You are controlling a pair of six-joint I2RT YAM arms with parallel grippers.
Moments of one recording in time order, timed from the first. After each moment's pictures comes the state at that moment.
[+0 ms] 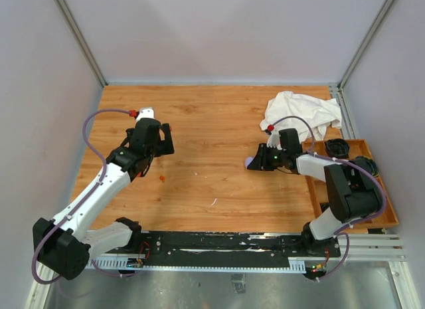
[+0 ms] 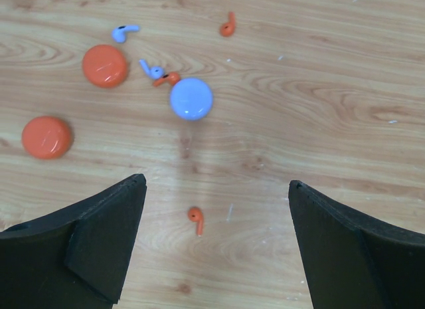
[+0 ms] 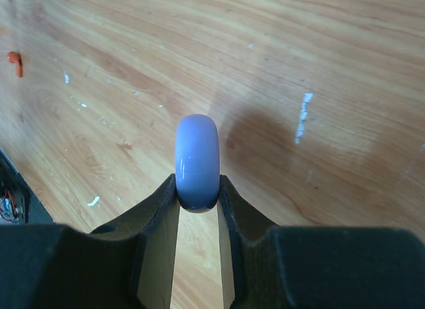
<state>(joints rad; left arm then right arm) -0.44 1.07 0.92 -0.52 -0.43 -0.42 0.26 1.55 0.66 0.05 -0.60 0.32</state>
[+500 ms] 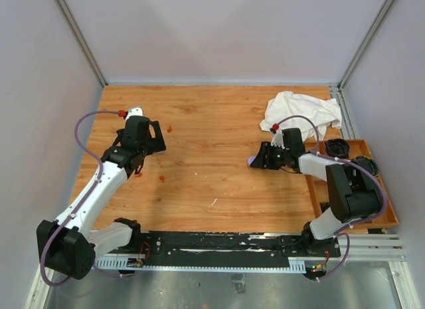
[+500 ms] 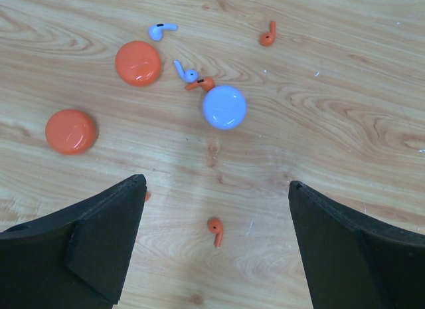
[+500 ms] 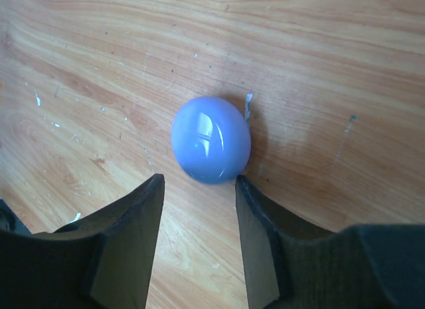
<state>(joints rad) -0.29 1.08 0.88 -0.50 -0.39 -0.41 0.22 1.58 0.67 0.03 -0.53 0.33</state>
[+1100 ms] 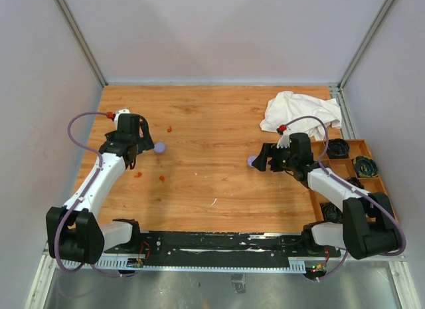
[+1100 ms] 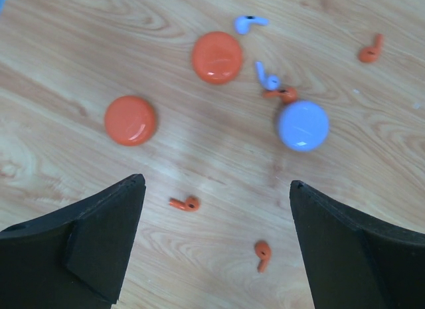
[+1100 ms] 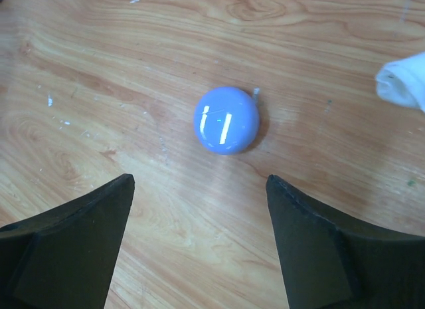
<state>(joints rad) -0.15 1.17 0.88 -0.49 -0.41 -0.41 0.23 1.28 0.56 0.03 -0.40 0.30</state>
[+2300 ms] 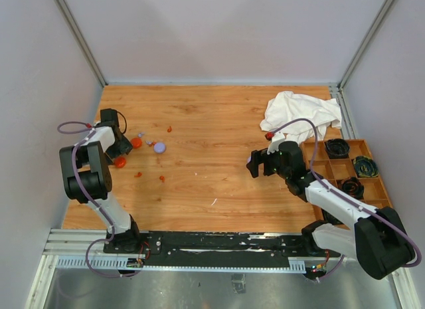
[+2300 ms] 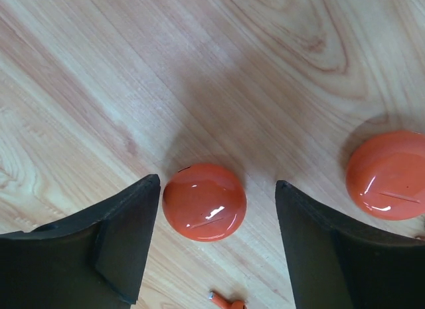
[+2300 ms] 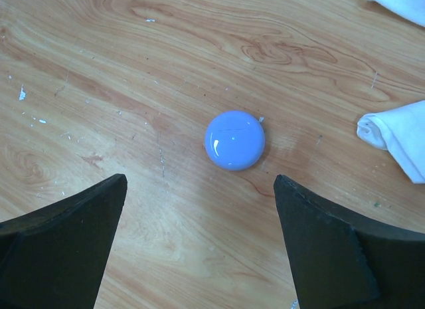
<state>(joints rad) 0.24 1.74 1.07 -0.51 -0.34 -0.52 0.46 1.12 0.48 0.12 -0.10 0.15</state>
